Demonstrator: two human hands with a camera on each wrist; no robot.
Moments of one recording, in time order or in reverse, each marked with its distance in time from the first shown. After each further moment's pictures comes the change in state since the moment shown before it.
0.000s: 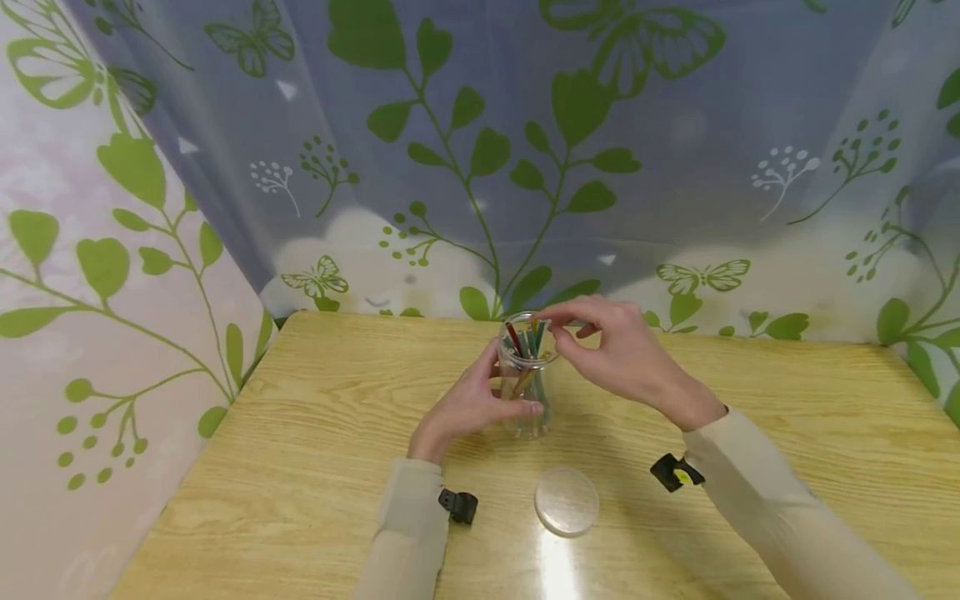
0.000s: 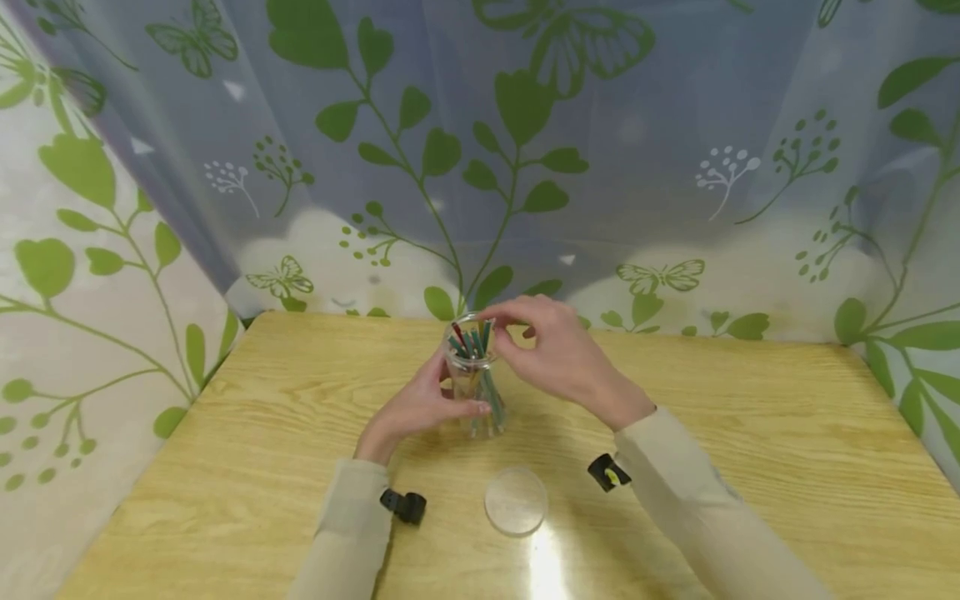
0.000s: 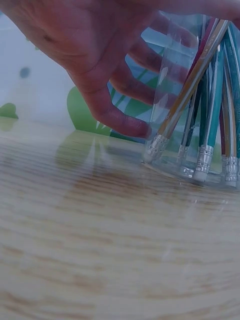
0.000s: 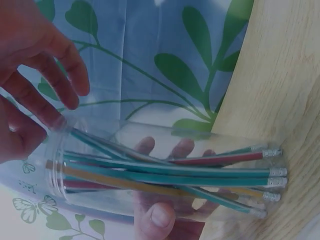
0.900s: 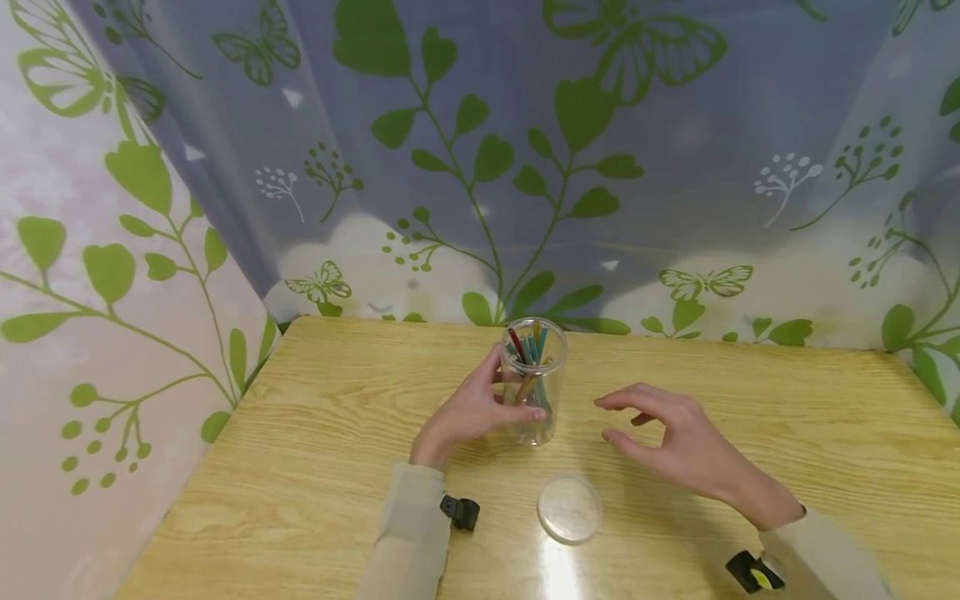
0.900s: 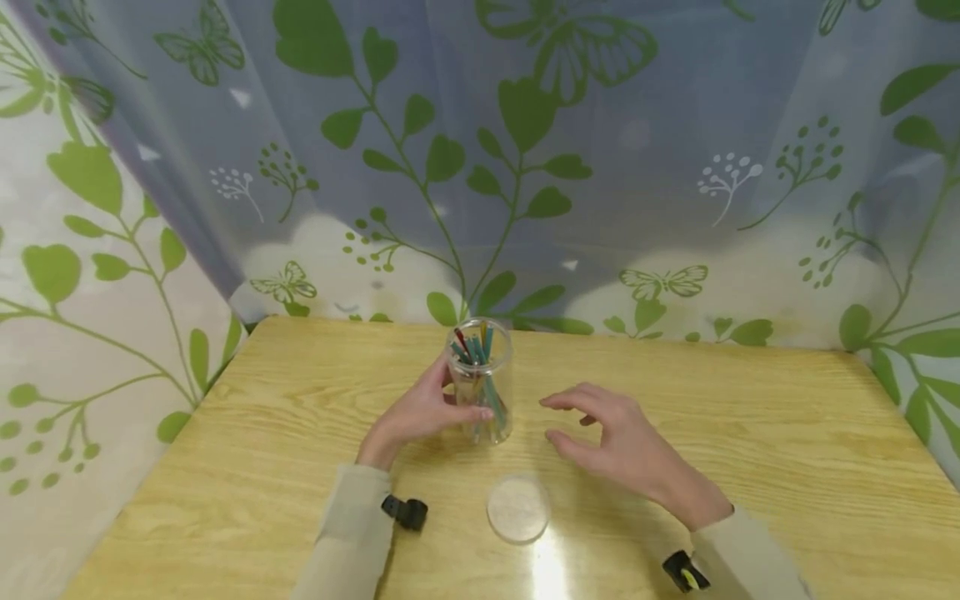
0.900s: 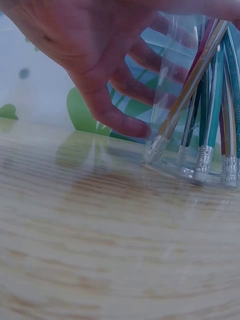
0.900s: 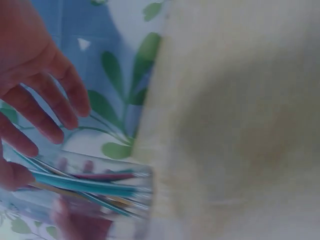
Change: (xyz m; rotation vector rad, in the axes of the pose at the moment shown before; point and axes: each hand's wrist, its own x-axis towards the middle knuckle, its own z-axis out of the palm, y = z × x) left_hand 0.000 0.003 0.000 0.008 -0.001 -0.027; right_hand -0.102 0.040 0.006 0.009 -0.032 -0.019
